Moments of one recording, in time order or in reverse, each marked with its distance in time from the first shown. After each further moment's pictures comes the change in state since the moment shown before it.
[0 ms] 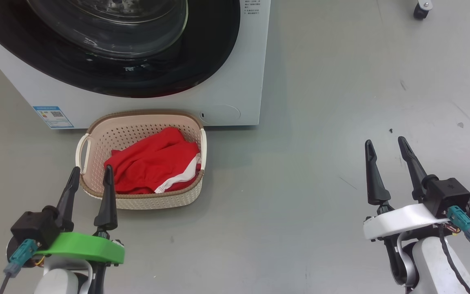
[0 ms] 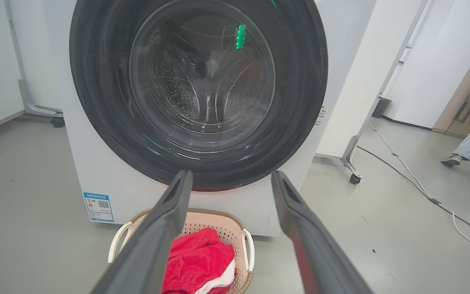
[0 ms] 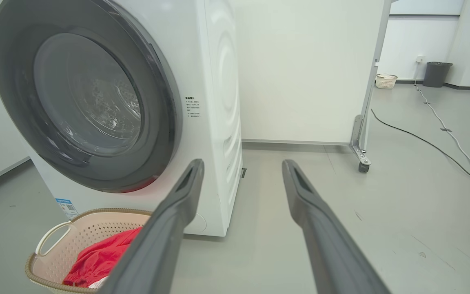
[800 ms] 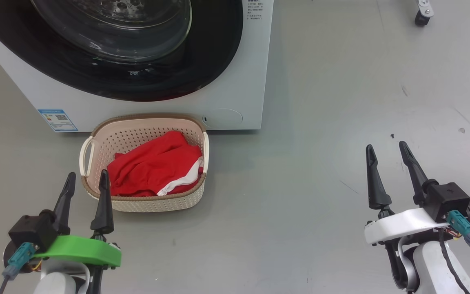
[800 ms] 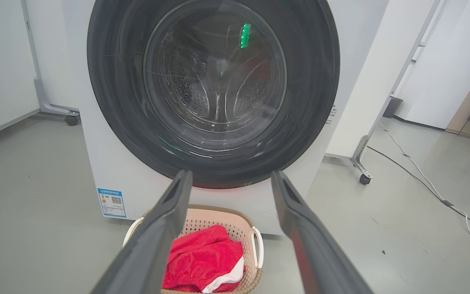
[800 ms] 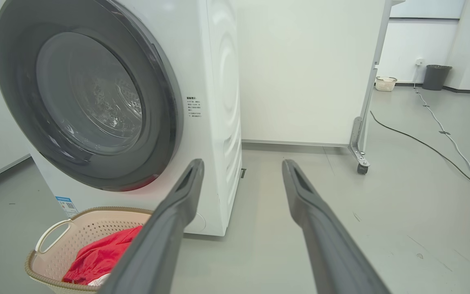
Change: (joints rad) left arm 0.008 -0.007 0.026 0.026 0.014 0.000 0.000; right arm 0.020 0.005 -0.013 -0.003 -0.019 0.005 0.000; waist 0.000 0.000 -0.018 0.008
